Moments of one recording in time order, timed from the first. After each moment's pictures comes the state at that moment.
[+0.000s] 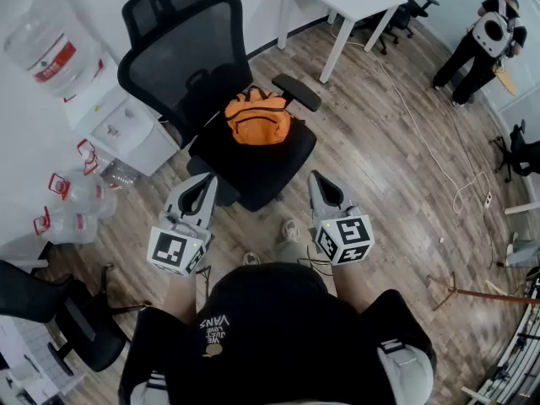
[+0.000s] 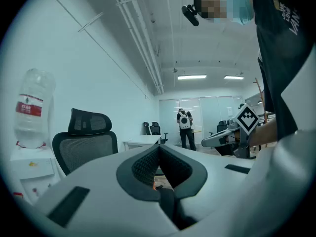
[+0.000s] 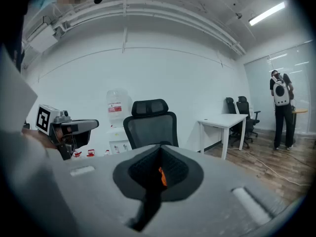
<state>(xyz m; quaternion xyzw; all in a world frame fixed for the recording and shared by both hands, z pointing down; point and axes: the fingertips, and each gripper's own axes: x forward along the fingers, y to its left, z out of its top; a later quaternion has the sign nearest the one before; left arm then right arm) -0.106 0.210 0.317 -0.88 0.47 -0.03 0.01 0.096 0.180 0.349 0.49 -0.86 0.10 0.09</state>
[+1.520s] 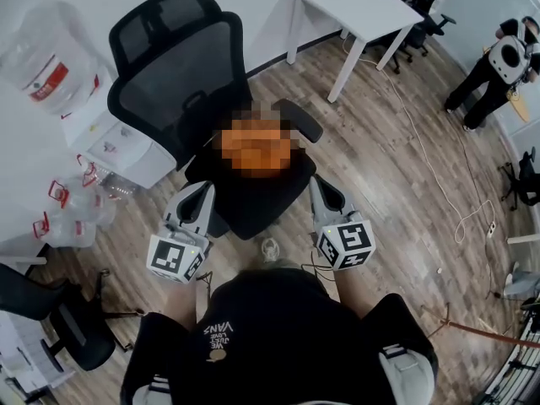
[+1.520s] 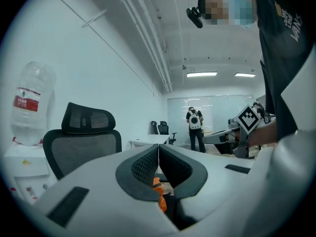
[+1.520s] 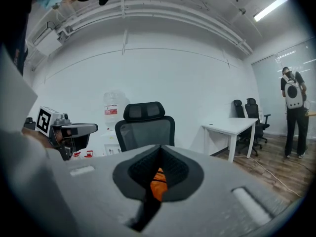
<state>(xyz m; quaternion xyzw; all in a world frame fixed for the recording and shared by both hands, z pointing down) -0.078 0.102 0.320 -0.86 0.51 -0.03 0.00 0.128 0.050 0.339 0.45 -0.88 0.08 0.08</state>
